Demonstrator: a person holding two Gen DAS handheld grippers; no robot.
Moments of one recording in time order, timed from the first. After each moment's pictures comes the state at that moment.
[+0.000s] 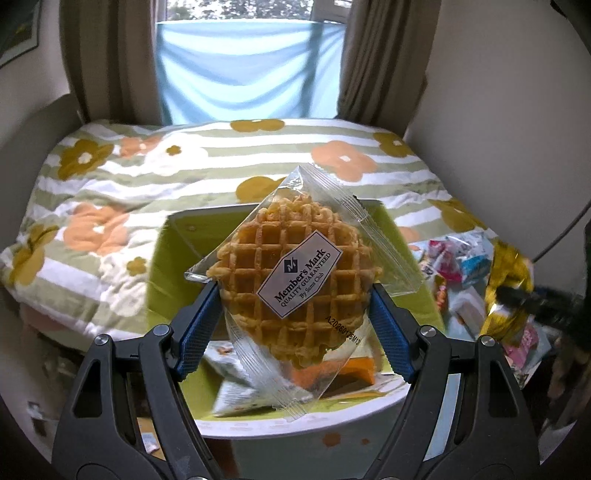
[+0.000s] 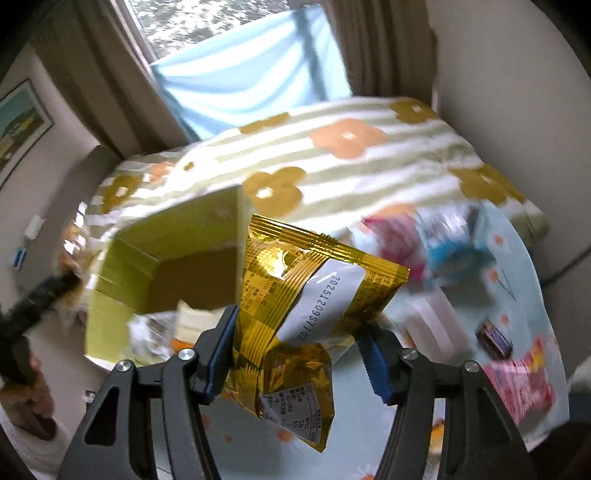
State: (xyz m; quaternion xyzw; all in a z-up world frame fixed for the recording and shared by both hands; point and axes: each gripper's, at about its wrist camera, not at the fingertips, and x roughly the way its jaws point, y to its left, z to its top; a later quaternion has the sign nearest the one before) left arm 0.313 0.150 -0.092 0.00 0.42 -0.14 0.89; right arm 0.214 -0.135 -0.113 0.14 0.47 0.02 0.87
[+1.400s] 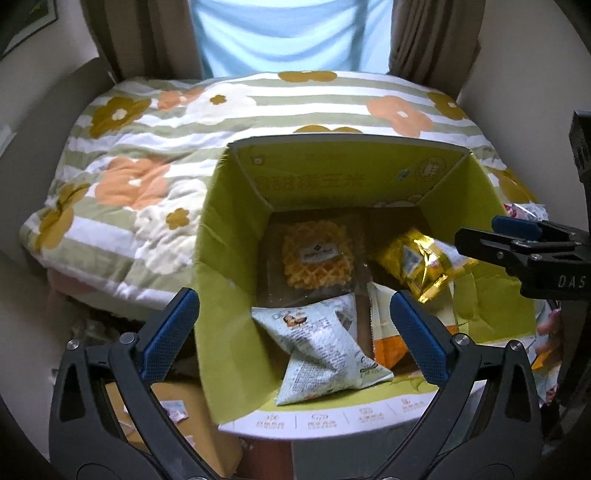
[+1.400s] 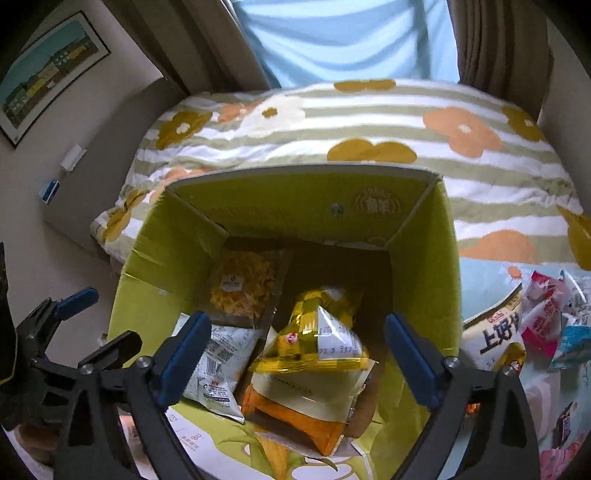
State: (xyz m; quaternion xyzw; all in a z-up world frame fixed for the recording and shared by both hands) left arm 0.332 0.198 -0.153 0.03 0.50 -0.05 0.87; right arm 0.324 -0.004 -0.168 0.08 0.51 0.16 0.84
